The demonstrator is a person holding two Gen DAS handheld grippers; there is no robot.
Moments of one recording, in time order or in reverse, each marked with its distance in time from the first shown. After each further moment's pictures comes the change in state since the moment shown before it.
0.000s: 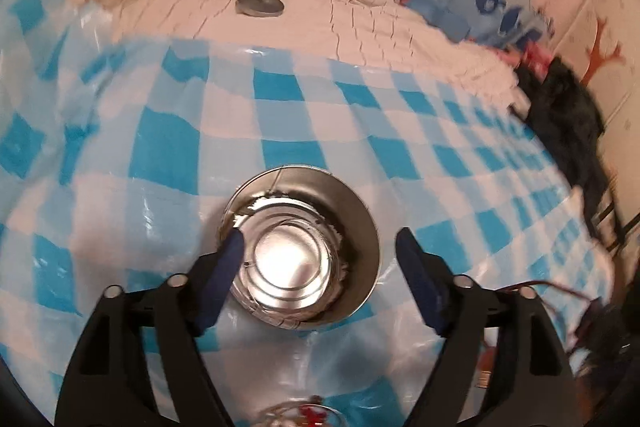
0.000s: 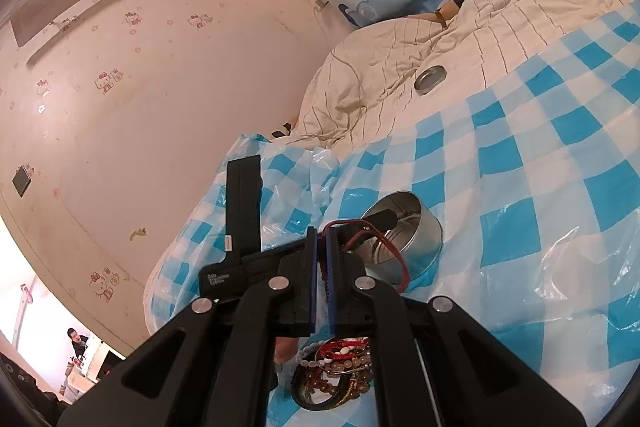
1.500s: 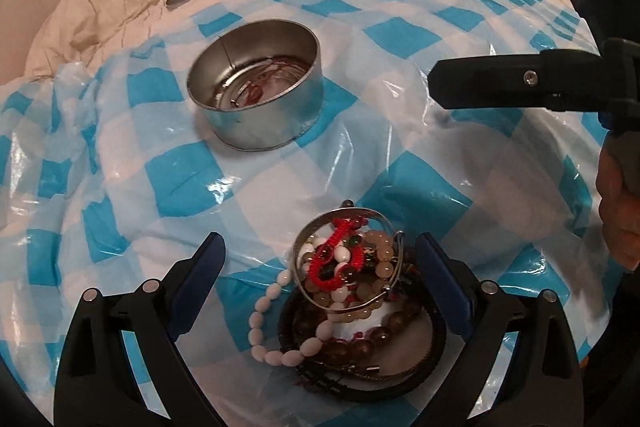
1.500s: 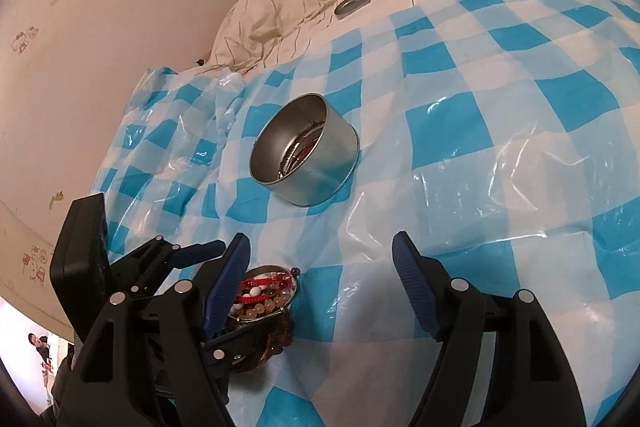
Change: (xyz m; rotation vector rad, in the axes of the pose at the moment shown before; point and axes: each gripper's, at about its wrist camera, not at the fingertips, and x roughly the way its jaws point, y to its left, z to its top) left arm -0.033 -0.026 -0.112 0.558 0.193 0.178; right arm 0.037 -0.029 -0.048 0.044 0.217 -0.319
